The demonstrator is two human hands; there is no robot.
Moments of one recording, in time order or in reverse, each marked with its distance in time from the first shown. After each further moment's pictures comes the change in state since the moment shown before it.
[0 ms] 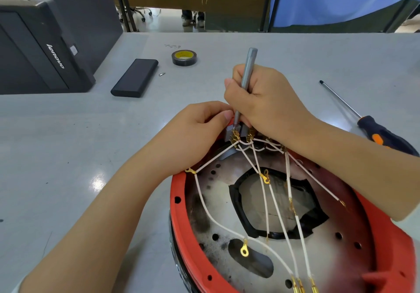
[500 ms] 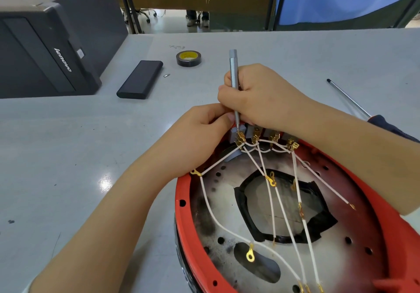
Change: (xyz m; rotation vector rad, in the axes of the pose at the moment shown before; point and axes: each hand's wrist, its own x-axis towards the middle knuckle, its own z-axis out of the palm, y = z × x) left_hand 0.001 -0.001 0.001 -0.030 -0.011 -0.029; right_hand 0.018 -0.007 -0.001 -0.160 -0.205 0.074
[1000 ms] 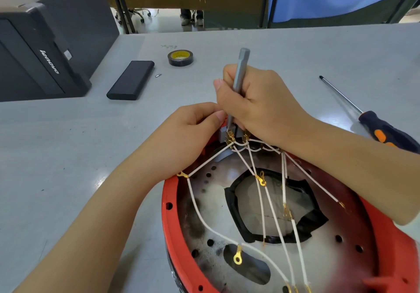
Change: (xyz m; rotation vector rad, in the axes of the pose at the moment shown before) left_hand 0.001 -0.005 0.000 -0.008 0.012 0.037; right_hand -0.021 0.011 0.005 0.206 0.162 -0.195
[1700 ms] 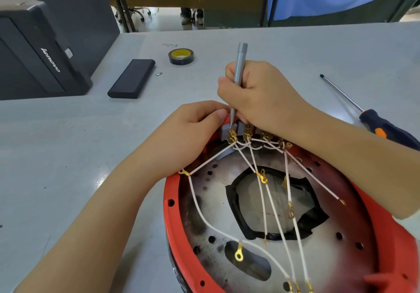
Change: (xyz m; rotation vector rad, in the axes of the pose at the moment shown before) left_hand 0.000 0.003 0.000 0.013 -0.004 -0.026; right_hand 0.011 0.000 -0.002 -0.054 -0.007 0.122
